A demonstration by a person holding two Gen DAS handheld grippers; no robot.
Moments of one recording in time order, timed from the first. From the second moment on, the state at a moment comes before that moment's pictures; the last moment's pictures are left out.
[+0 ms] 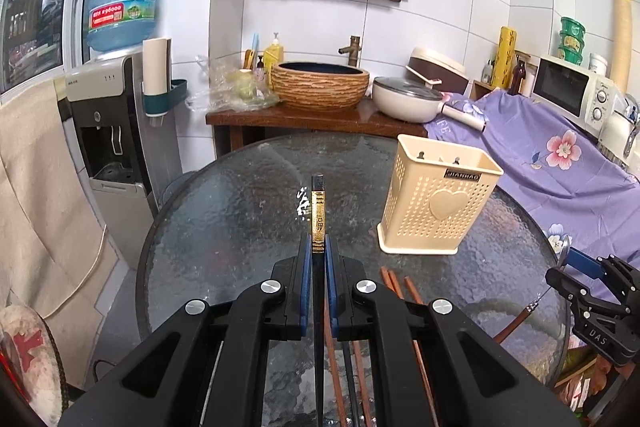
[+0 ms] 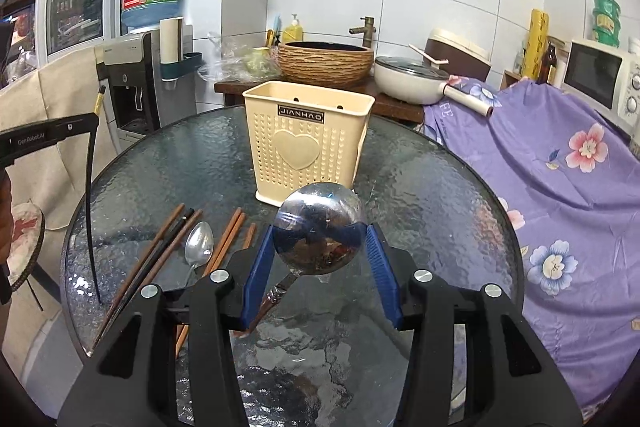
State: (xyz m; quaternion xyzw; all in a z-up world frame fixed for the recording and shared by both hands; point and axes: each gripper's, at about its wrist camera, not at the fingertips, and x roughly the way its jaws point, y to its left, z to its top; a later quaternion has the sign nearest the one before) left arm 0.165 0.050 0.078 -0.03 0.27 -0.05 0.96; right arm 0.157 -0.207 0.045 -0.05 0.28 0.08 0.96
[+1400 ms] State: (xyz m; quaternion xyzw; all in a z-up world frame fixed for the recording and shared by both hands) left arm 0.240 -0.028 0.236 -0.05 0.15 -0.16 0.97; right arm 0.248 -0.211 0.191 -0.10 0.18 0.06 0.98
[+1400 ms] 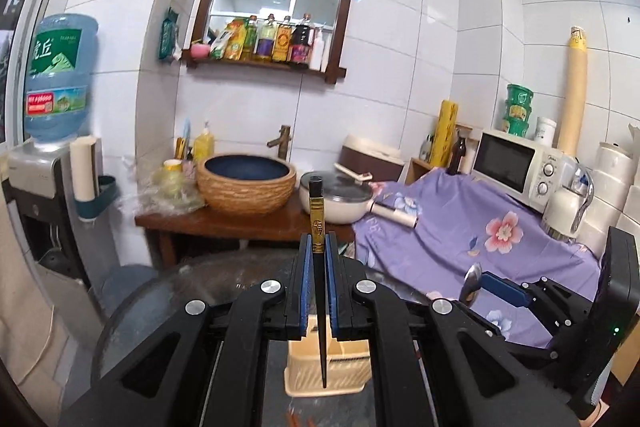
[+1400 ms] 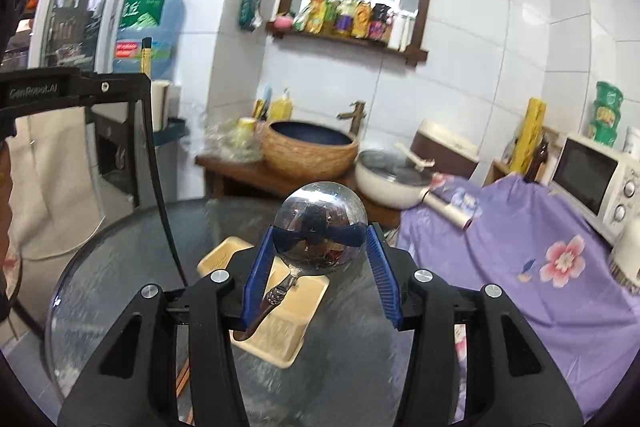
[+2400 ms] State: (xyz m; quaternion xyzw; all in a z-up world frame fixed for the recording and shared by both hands) left arm 0.327 -0.053 0.118 -0.06 0.22 -0.13 0.97; right arm 0.329 -0.192 0.078 -0.16 0.24 0.07 0.95
